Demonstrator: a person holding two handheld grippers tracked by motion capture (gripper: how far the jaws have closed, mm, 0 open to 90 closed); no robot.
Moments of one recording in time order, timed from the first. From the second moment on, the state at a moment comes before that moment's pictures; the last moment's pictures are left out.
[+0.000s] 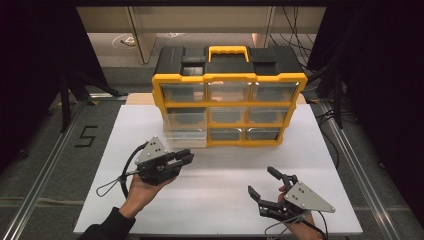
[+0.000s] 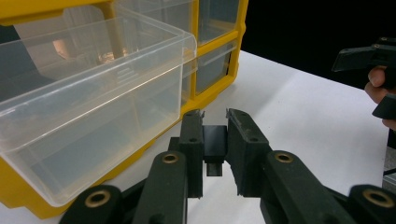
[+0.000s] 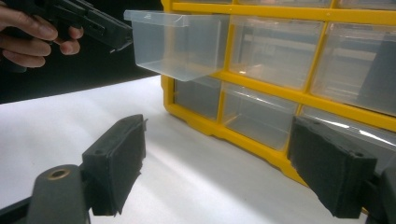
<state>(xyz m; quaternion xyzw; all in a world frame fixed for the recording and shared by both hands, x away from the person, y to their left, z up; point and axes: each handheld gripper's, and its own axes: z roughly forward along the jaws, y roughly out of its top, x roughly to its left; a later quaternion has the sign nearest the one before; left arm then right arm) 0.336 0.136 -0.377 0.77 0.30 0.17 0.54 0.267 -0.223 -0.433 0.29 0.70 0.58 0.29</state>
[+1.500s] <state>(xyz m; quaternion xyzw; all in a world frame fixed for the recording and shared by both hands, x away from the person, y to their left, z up) 0.367 0.124 -0.324 0.73 0.32 0.21 0.56 0.269 -0.224 -0.435 0.29 0.71 0.57 0.29</state>
